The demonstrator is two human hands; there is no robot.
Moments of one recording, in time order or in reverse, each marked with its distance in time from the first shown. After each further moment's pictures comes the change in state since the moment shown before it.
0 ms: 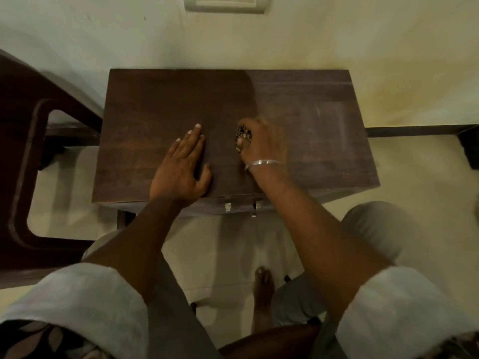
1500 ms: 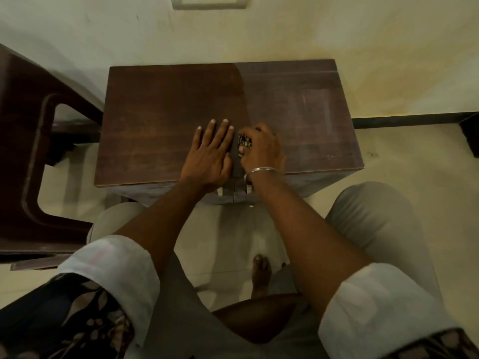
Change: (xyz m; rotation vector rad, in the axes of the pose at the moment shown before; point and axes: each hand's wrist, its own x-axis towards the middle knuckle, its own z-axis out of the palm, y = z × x) left_hand 0.009 0.065 0.022 0.173 -0.167 0.093; right_hand -0.061 0.014 -0.024 0.017 0.005 0.069
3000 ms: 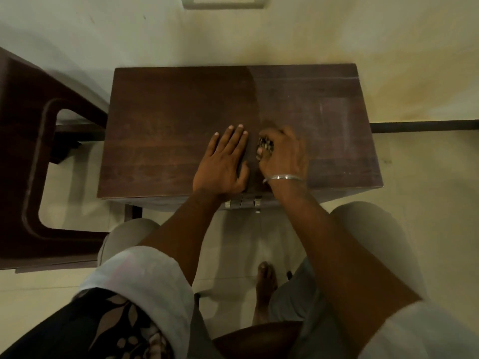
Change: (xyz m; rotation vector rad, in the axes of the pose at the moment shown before) left_hand 0.023 0.009 0.005 -0.114 0.092 -0.011; right_hand 0.034 0.017 -0.007 -0.064 -0.018 0.063
